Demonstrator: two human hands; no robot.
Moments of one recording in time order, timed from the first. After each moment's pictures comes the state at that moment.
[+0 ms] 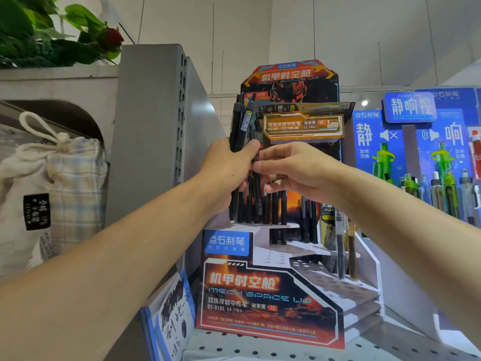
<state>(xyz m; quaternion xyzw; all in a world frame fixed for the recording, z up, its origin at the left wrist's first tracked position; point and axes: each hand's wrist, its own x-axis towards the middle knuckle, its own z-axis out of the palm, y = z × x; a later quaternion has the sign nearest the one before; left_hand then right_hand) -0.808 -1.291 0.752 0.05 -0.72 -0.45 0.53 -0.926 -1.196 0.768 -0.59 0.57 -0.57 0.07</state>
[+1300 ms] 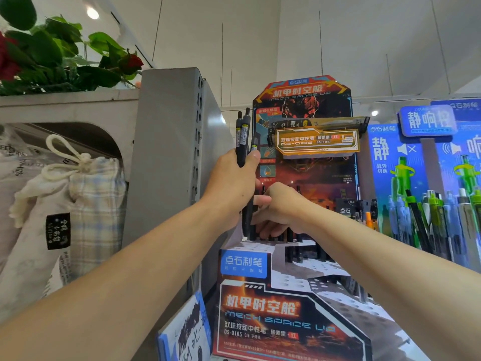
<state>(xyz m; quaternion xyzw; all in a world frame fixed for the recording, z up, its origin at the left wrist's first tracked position) -0.798 -1.296 0.753 0.05 -0.69 -0.47 0.54 -0.915 -1.252 0.750 -0.49 0.77 -0.41 -0.03</state>
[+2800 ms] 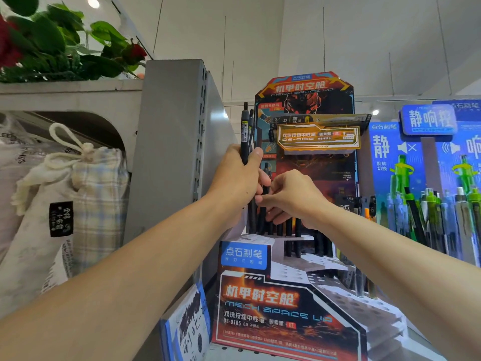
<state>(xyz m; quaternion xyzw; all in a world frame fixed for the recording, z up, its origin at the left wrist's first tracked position) -0.802 -1.297 0.750 0.05 -0.71 -0.44 0.55 -0.929 -1.240 0.745 -0.50 0.70 -0.49 -0.12</state>
